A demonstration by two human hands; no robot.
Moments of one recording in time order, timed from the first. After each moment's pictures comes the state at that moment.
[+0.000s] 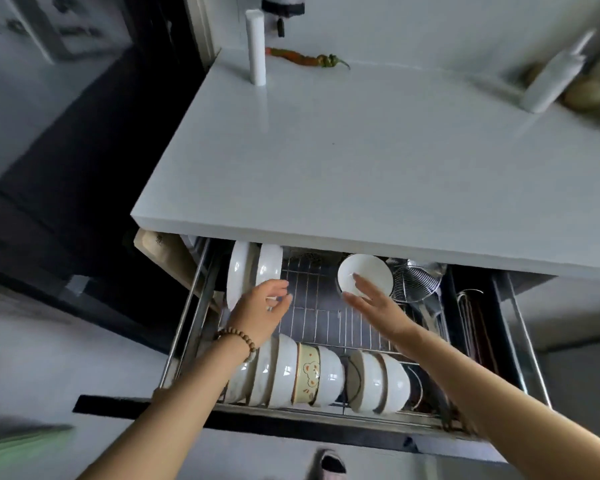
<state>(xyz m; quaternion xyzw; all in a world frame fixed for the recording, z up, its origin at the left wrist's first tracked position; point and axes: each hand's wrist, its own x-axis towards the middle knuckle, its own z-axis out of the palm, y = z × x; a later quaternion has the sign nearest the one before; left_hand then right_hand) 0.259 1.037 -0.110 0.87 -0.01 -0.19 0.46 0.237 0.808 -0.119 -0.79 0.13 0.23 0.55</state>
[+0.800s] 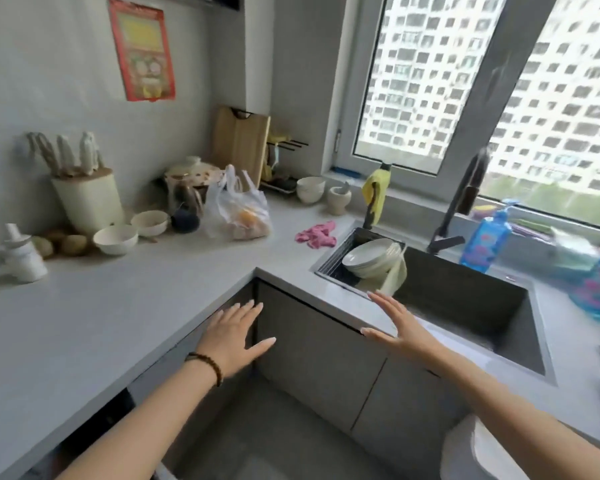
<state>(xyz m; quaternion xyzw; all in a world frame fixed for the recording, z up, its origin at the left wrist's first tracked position) 0.070 0.453 0.112 0.75 -0.65 -0.10 0.09 -0.229 0.331 0.132 -0.83 0.47 -0.12 0.28</state>
